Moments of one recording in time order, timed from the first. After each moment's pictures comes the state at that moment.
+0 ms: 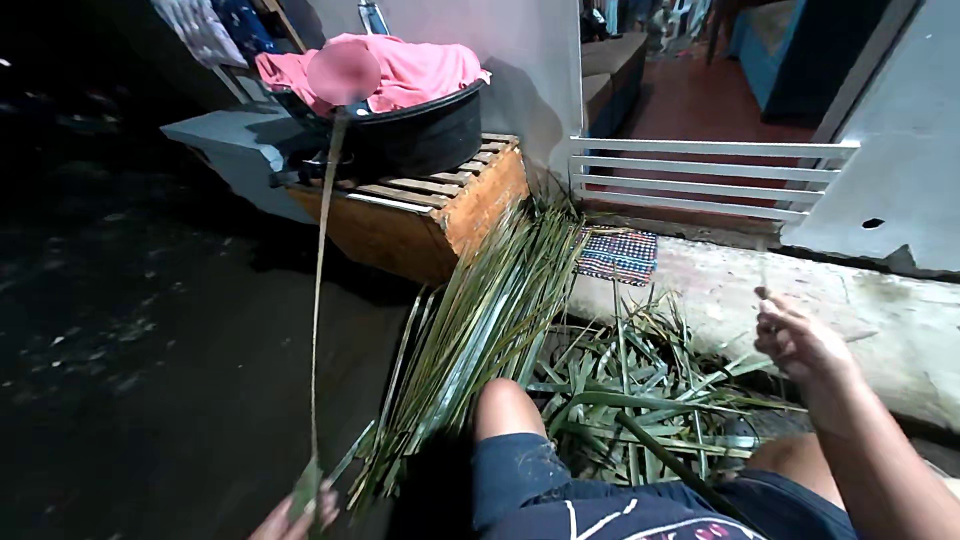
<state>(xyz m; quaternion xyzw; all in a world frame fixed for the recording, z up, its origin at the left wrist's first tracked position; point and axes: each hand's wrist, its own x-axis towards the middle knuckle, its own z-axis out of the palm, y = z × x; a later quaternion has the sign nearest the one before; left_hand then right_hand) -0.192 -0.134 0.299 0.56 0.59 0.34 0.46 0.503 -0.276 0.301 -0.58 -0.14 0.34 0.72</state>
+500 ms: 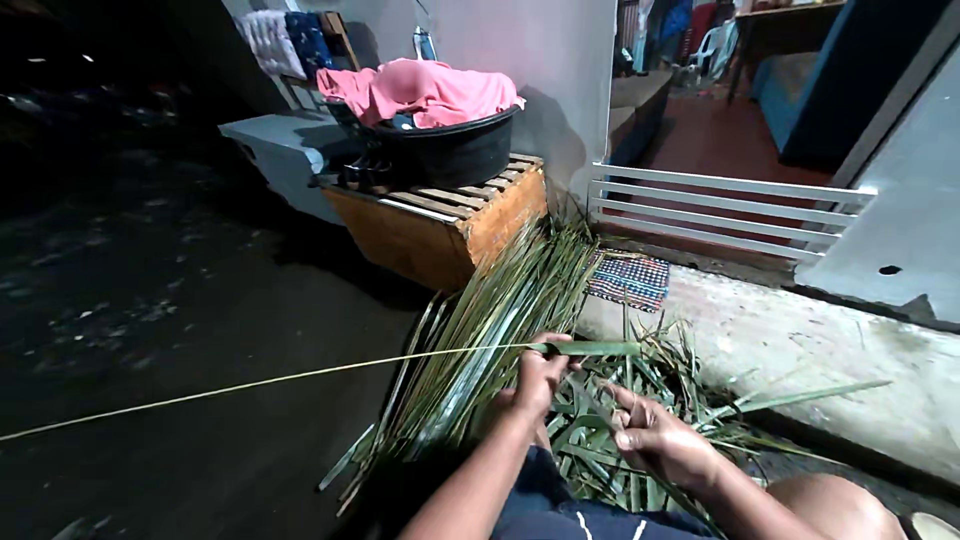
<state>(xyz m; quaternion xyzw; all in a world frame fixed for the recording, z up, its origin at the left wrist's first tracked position) 0.166 -0.110 0.340 0.58 0.35 0.41 0.60 0.328 -0.245 0.298 -0.34 -0.40 0.68 0.51</state>
